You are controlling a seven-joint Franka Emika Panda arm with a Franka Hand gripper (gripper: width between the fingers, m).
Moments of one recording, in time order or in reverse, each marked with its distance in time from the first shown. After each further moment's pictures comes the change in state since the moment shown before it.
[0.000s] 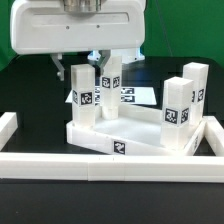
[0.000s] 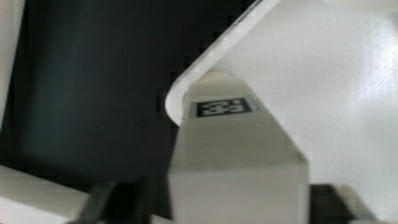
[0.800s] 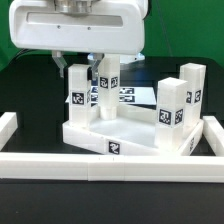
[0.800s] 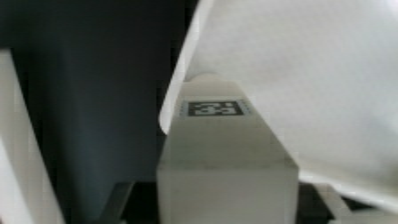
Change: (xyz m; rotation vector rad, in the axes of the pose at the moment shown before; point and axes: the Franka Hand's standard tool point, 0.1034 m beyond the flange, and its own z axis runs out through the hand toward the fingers) arm -0.003 0.004 0.001 0.019 0.002 0.594
